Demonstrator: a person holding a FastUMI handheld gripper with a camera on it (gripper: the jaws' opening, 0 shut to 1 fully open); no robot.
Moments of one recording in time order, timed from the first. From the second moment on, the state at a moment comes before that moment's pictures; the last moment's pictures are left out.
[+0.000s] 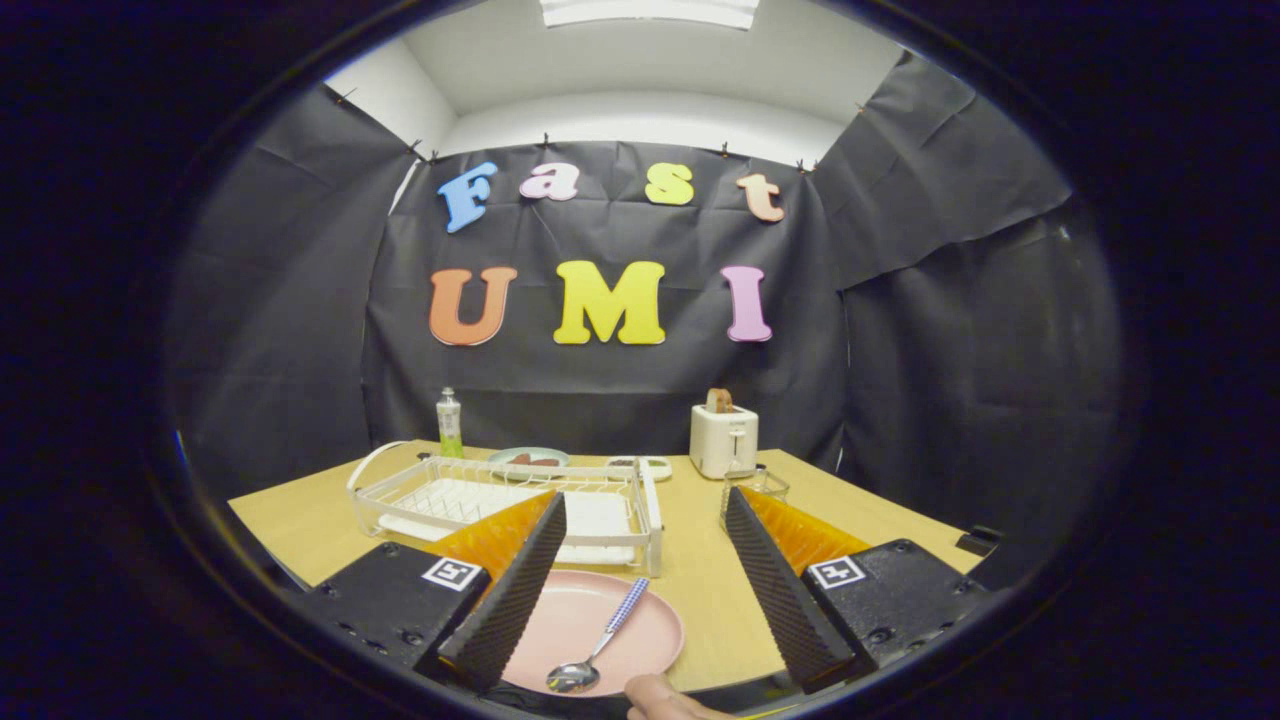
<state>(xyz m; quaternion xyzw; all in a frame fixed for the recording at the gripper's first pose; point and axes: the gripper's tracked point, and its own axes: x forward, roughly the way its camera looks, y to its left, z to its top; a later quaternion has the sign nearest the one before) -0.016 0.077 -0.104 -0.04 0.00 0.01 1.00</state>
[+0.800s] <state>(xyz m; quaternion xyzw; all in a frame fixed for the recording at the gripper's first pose) -0.062 -0.017 0.036 -0.01 -0.03 -0.04 1.00</state>
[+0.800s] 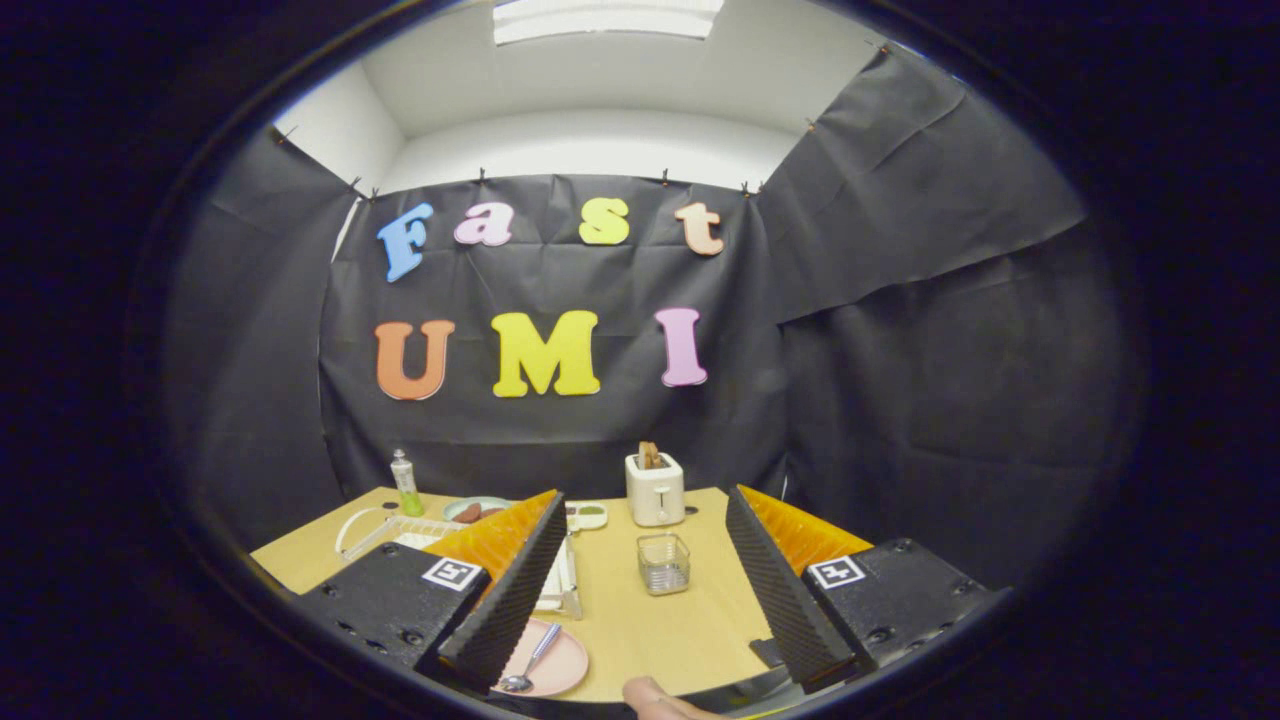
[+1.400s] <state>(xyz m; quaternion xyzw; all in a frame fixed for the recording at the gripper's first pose) -0.057 -0.010 0.015 -0.01 0.01 -0.02 1.00</state>
